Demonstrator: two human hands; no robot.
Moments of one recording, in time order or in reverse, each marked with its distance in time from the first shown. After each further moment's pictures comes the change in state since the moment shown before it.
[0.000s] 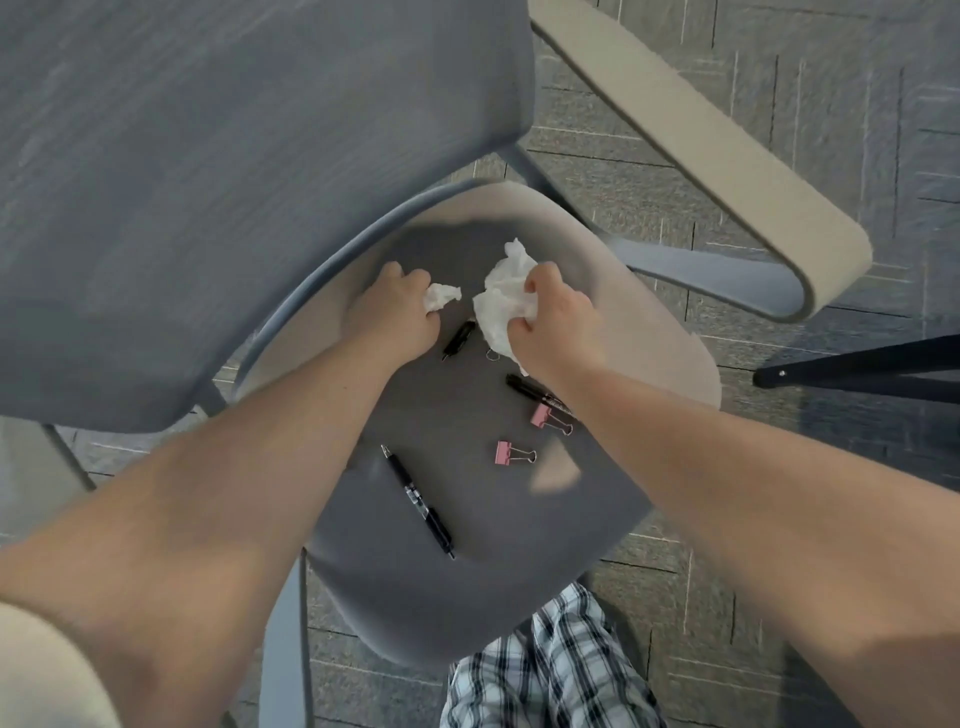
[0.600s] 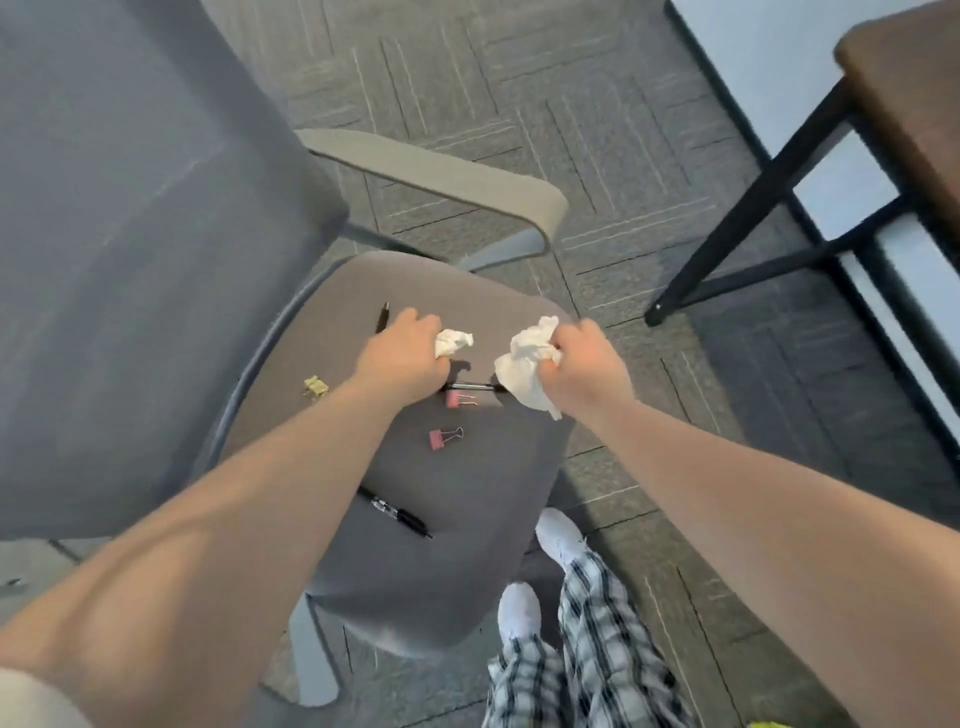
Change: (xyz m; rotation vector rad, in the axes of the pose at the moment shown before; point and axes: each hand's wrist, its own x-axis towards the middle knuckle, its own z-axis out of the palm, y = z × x) left_hand -0.100 0.127 -0.034 0.252 -0.121 0.412; right_hand -0.158 0.076 -0.079 0.102 0.179 0.373
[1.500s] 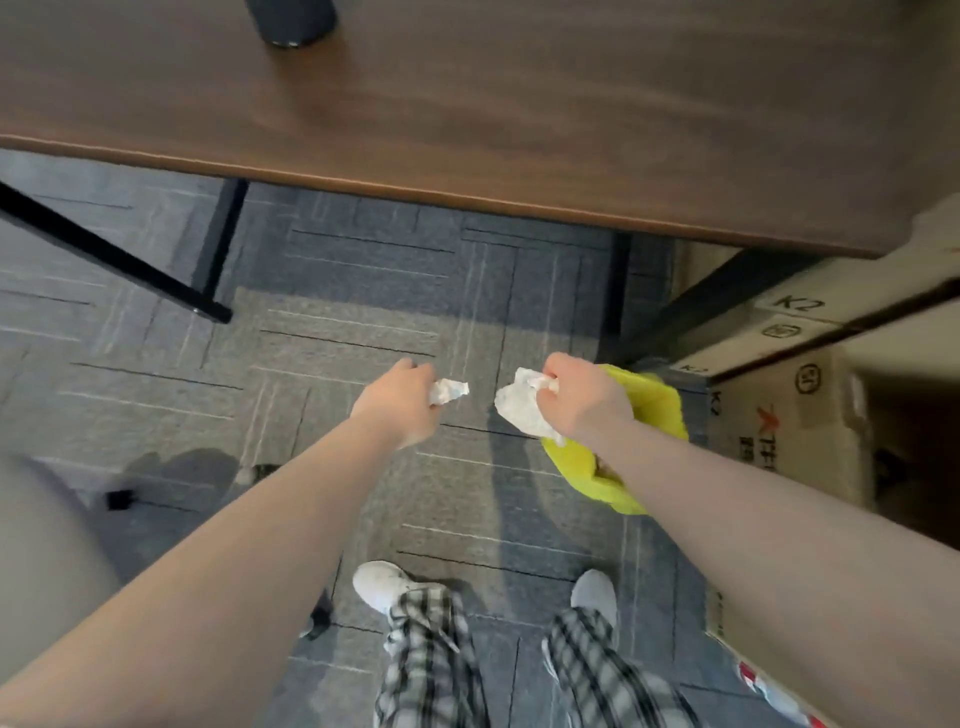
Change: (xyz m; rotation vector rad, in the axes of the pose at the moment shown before) left_hand -0.289 0.454 0.301 0.540 -0.419 0.908; right_hand -0.495 0.449 0.001 0.398 0.318 0.928
